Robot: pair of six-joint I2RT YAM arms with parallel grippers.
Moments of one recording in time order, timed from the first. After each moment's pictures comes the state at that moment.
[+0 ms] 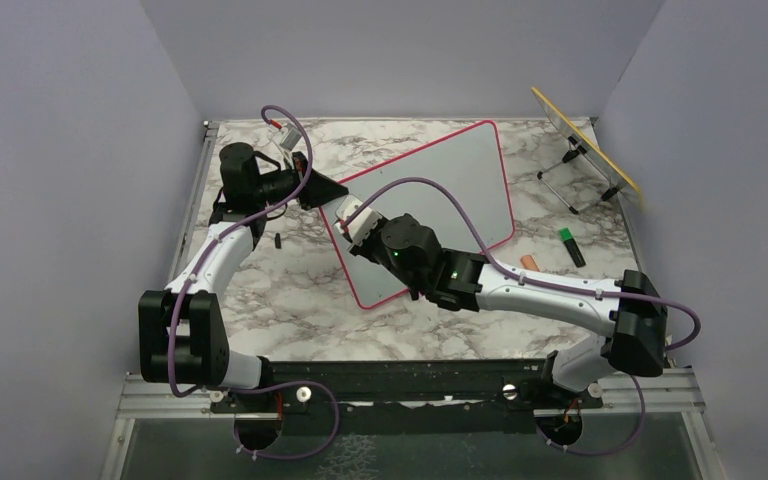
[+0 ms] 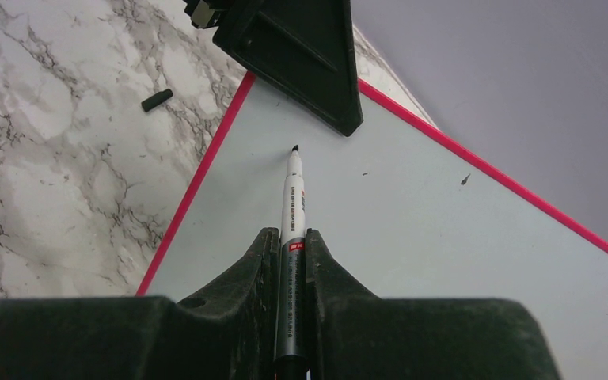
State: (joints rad) left arm -0.05 1.40 0.95 0.30 1.09 -0.38; right arm 1.17 1.51 1.19 0.08 0.46 -0.37
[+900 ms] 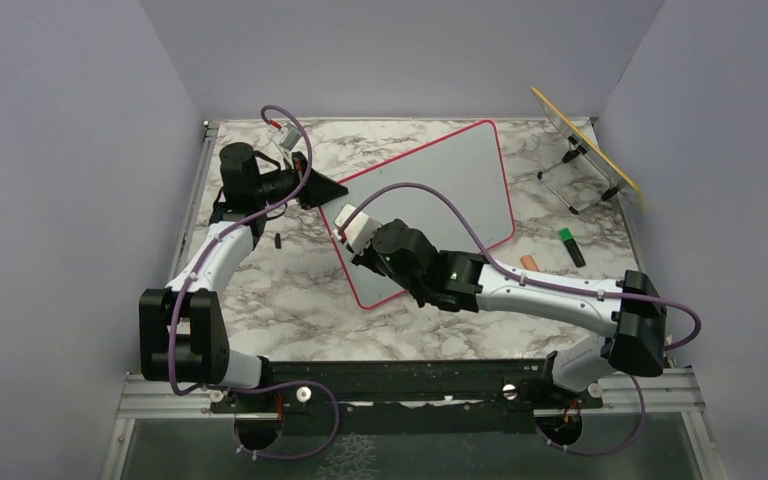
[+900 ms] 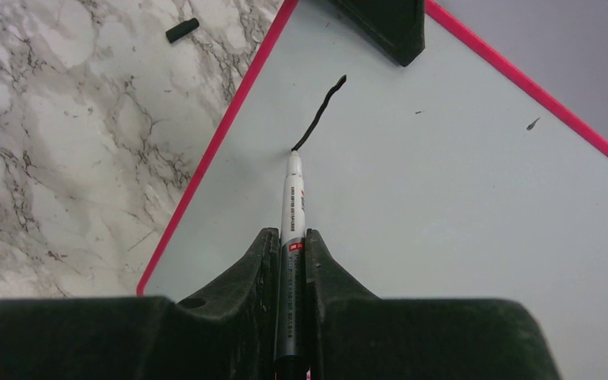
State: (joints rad) left arm -0.05 1.41 0.95 0.30 1.09 -0.38; right arm 1.18 1.51 1.22 -0.12 0.45 -0.29
